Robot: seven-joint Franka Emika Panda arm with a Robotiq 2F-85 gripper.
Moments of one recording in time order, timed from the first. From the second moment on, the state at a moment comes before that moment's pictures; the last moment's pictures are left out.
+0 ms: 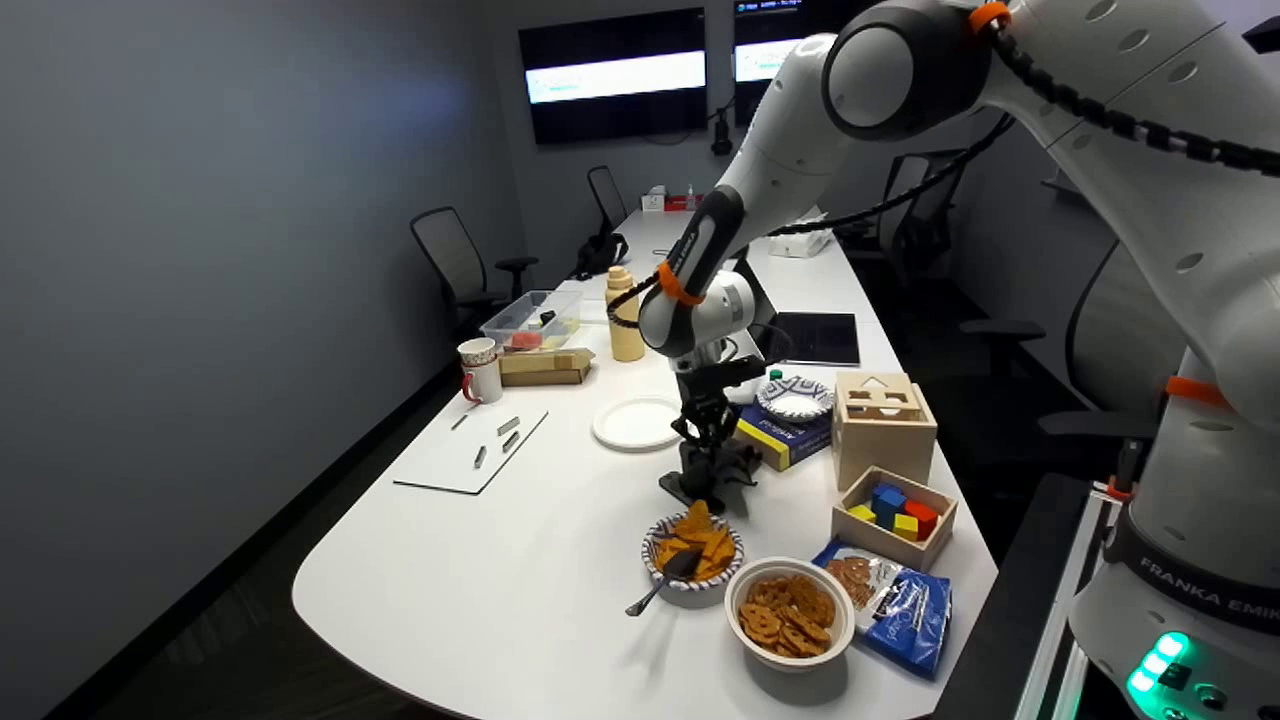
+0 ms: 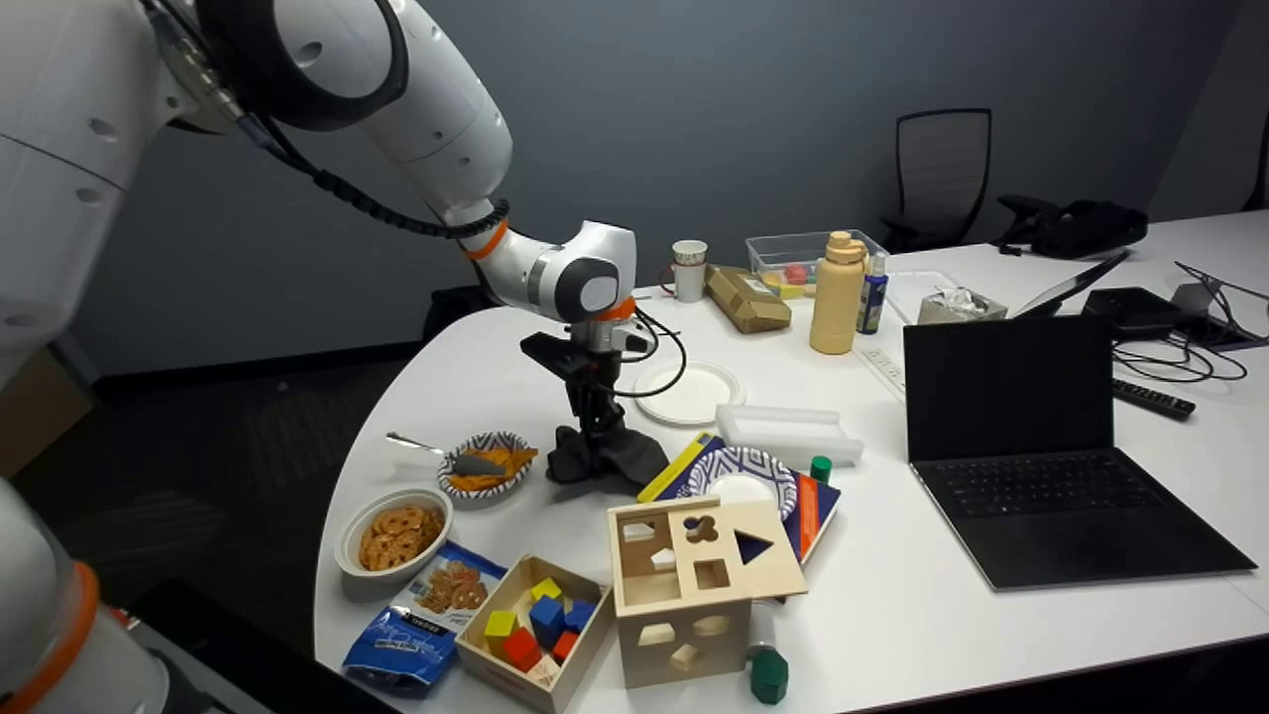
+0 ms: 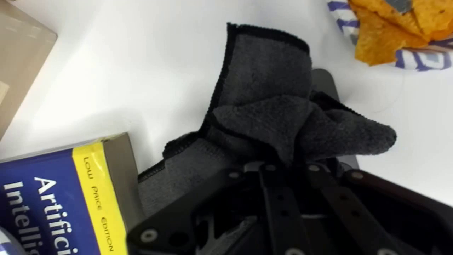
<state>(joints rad) 0.01 0.73 -0.10 -1.85 0.11 2.33 0.26</state>
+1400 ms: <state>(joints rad) 0.03 0.79 -0.11 -1.80 0.09 2.34 0.28</state>
